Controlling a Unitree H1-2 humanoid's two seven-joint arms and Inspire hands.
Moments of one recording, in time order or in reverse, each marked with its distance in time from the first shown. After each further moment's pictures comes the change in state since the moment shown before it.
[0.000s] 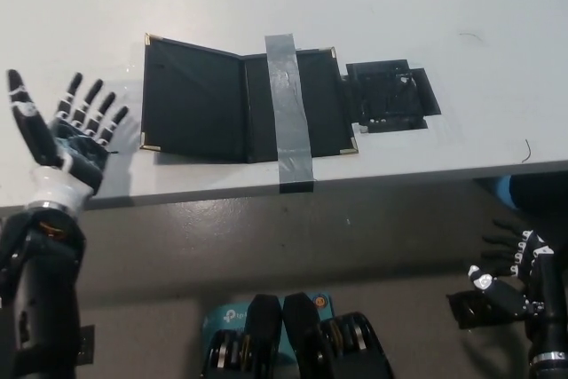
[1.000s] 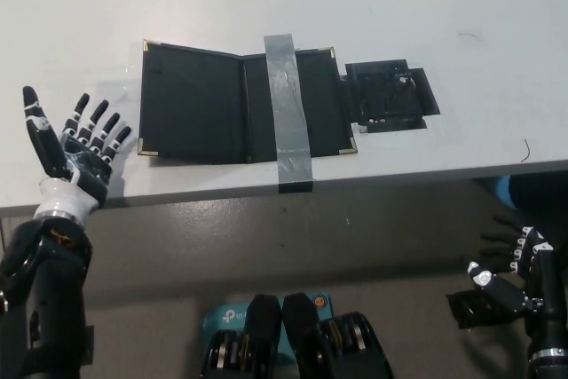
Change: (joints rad) left_arm 0.002 0.011 0.017 0.077 0.074 -0.029 -0.006; right_arm -0.007 0.002 0.000 -0.004 -0.006 0.004 -0.001
